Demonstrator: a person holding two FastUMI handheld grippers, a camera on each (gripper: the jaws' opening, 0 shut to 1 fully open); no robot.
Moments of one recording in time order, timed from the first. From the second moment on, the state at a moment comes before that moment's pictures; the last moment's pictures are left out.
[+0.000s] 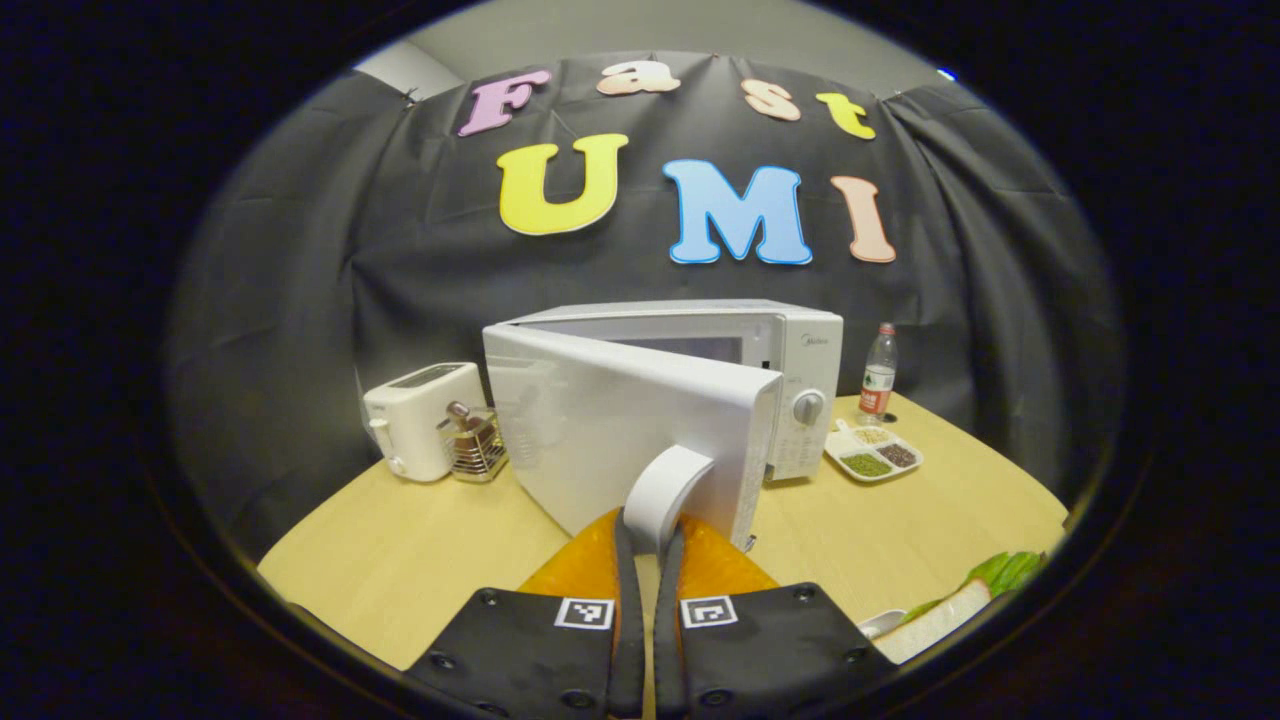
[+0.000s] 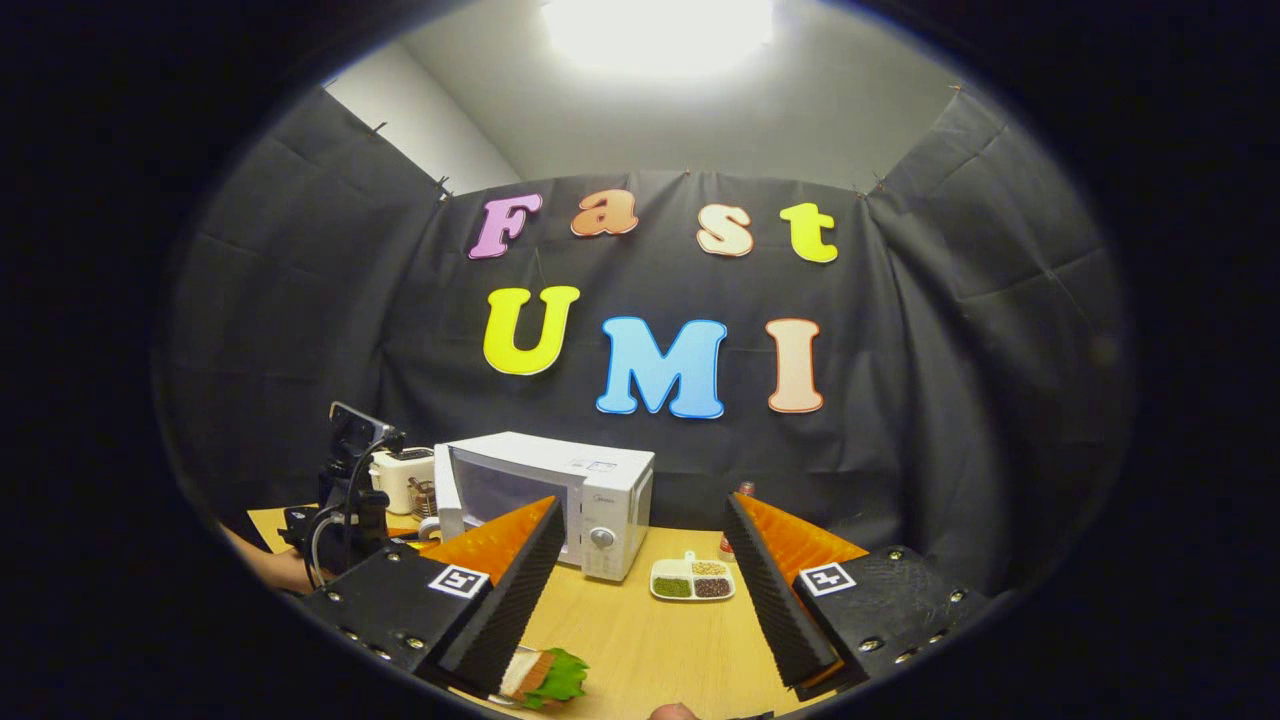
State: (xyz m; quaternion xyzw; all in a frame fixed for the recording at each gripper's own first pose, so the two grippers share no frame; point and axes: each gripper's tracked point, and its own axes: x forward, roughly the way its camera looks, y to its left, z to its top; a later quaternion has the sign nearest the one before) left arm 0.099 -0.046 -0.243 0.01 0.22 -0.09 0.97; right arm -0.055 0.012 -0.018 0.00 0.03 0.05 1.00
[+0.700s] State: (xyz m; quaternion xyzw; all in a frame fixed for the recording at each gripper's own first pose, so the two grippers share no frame) left arm 0.066 0.083 -0.242 0.02 0.22 -0.17 0.96; right arm -0.042 0.161 -0.017 0.02 0.04 0.04 1.00
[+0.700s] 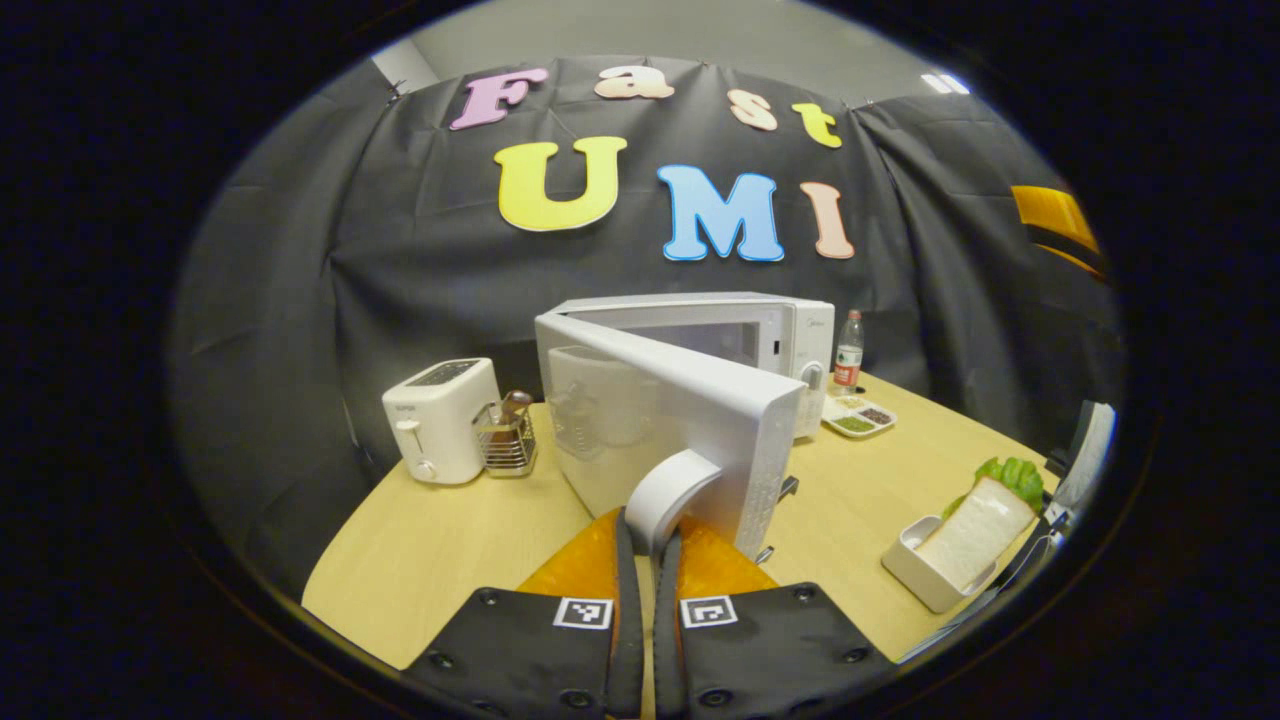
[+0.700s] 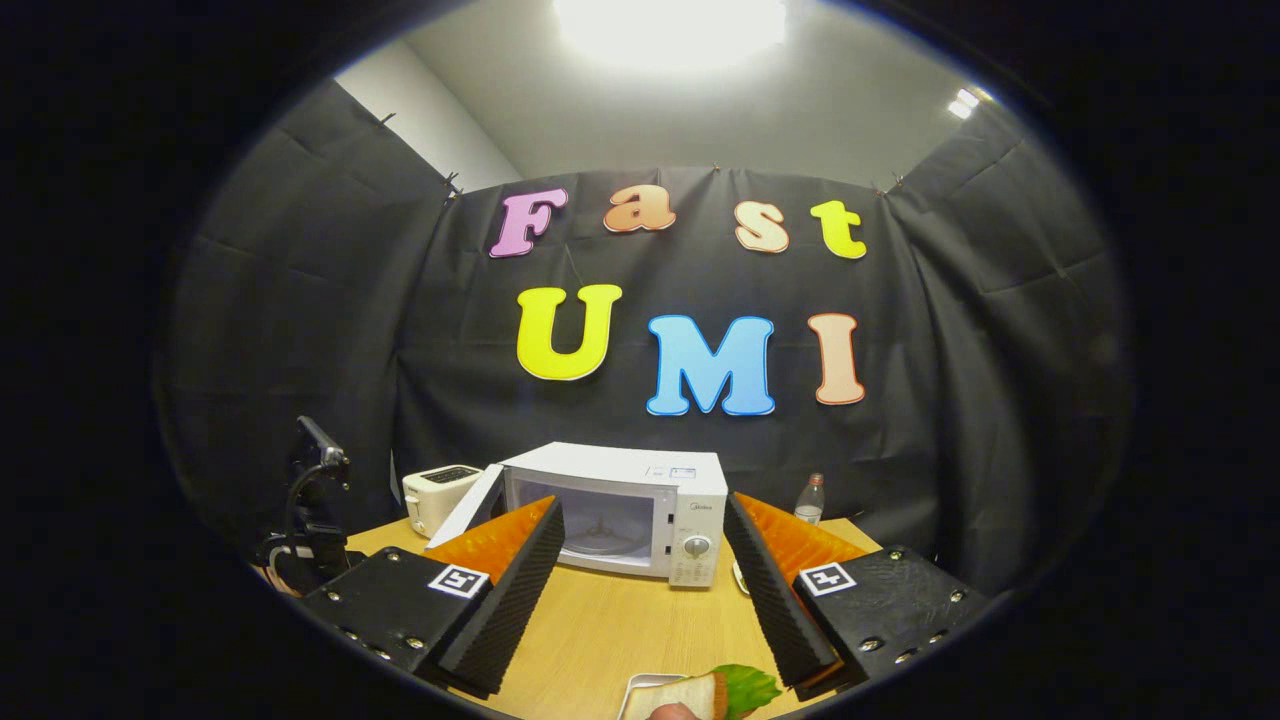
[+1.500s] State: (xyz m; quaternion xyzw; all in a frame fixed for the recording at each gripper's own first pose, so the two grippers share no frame) left arm 0.028 0.187 -0.193 0.01 0.16 -0.06 0.99; right arm -0.026 0.160 -0.074 0.04 0.18 0.09 0.98
